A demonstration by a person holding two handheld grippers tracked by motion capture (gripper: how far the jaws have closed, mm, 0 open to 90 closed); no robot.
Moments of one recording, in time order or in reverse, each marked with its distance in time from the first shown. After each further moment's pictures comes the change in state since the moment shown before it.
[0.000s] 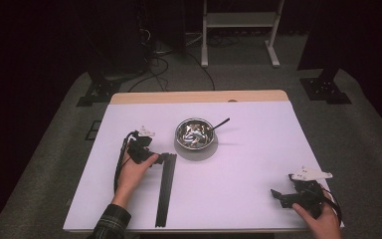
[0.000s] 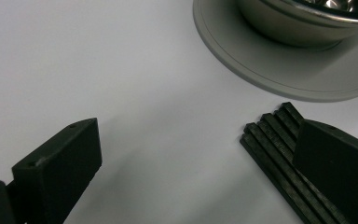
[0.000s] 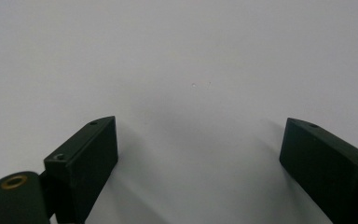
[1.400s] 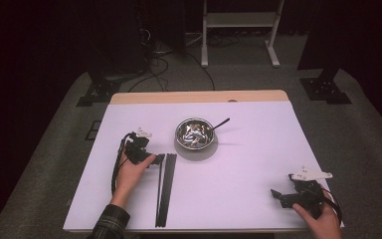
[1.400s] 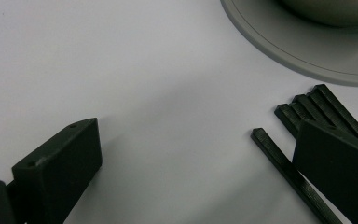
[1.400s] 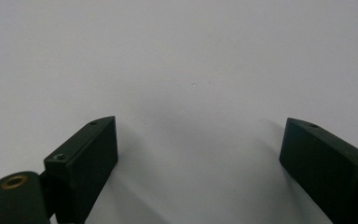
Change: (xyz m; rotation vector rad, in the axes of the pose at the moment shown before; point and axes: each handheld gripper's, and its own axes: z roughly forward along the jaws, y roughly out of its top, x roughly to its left) left arm 0.010 -0.008 0.002 0.033 0.022 -0.022; right arm 0.000 0.000 0.000 -0.001 -0.001 -0.001
